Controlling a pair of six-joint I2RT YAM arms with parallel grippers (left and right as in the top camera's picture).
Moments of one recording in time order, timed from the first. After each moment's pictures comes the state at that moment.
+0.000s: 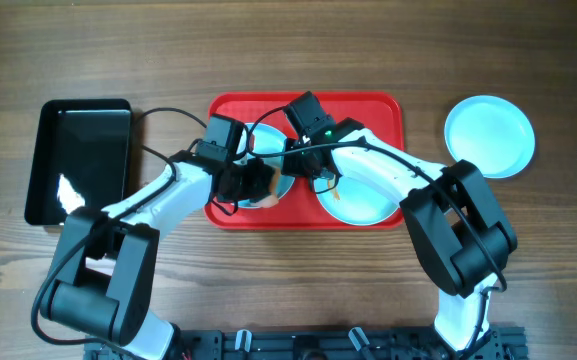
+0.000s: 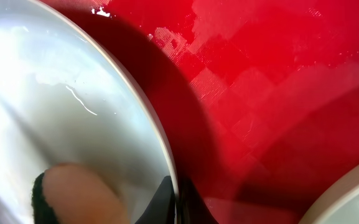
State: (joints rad) left arm -0.35 1.73 0.89 -0.39 0.32 -0.52; right arm 0.59 2.02 1.30 -0.51 -0.13 0.71
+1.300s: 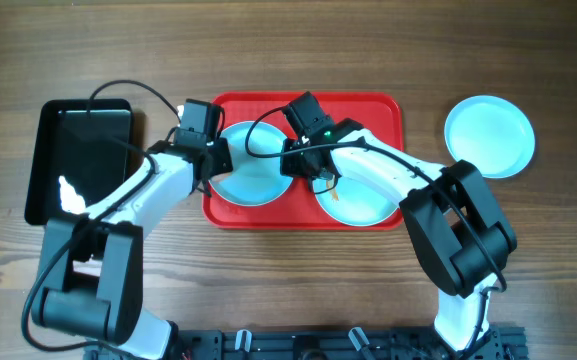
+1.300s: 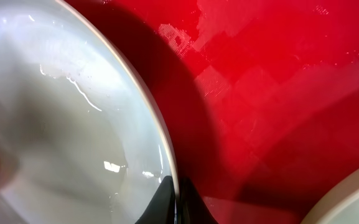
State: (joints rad) left arm -0.24 1.71 0.94 -0.37 -0.12 -0.39; right arm 0.60 2.02 1.30 -0.51 -0.14 0.71
